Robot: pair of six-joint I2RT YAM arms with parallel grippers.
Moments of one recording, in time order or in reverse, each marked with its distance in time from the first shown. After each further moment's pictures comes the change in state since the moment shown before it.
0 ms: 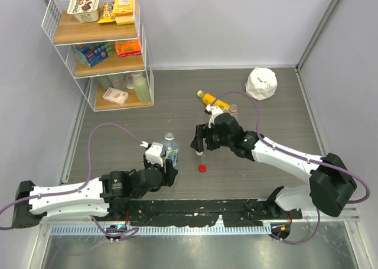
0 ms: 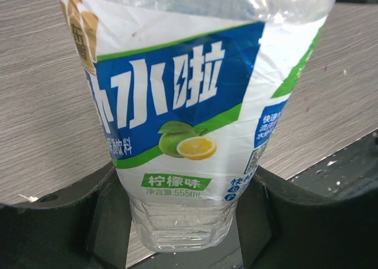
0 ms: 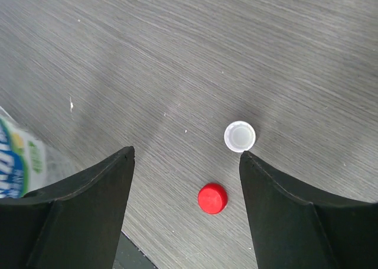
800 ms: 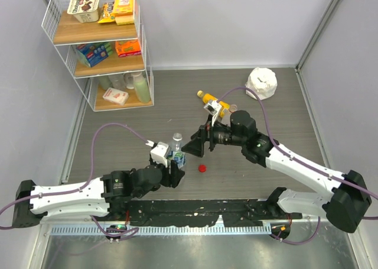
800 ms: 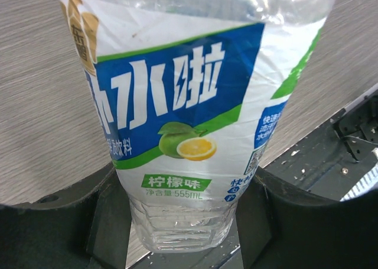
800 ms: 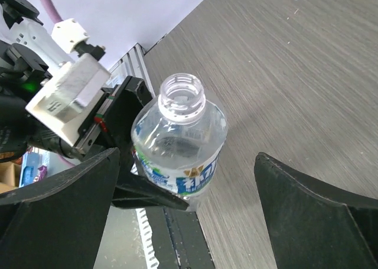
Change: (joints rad) left arm 0.000 0.038 0.000 0.122 0.097 0.090; right arm 0.000 -0.221 -0.017 0.229 -0.413 0.008
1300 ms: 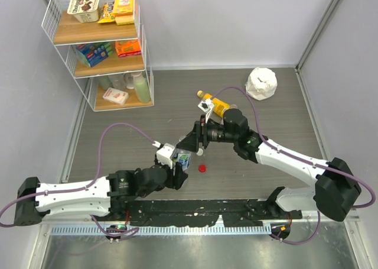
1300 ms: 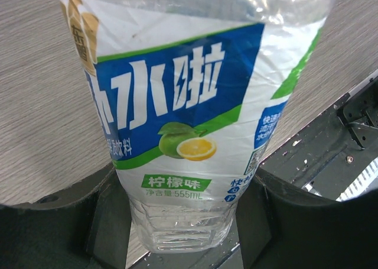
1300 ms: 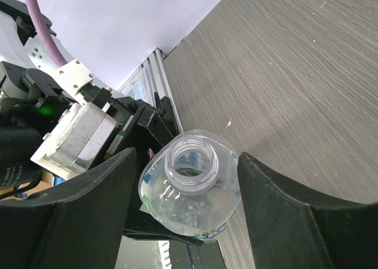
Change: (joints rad) left arm 0.000 0.071 0.000 0.058 0.057 0.030; right arm 0.000 0.153 0.001 0.167 -0.074 0.121
